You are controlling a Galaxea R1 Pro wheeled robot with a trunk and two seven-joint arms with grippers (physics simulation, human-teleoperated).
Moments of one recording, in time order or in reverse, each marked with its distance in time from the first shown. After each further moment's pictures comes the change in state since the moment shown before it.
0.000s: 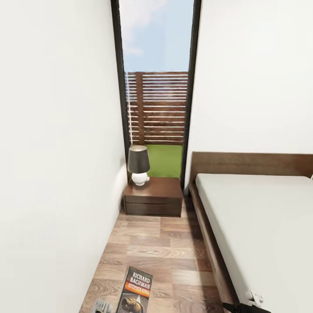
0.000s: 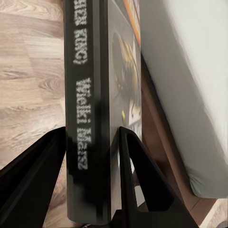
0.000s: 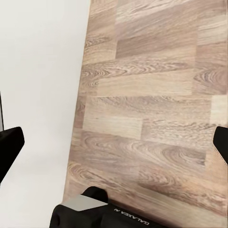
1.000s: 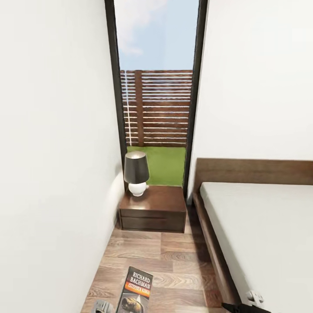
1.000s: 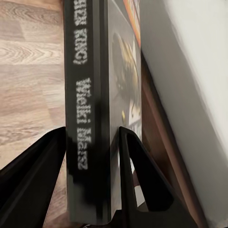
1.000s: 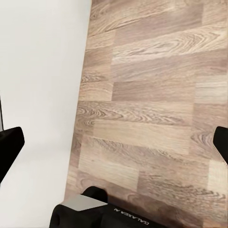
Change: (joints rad) left arm -0.001 0.000 0.000 -0.001 0.000 0.000 -0.003; right arm 0.000 0.000 0.000 0.000 0.001 0.000 0.000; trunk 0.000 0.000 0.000
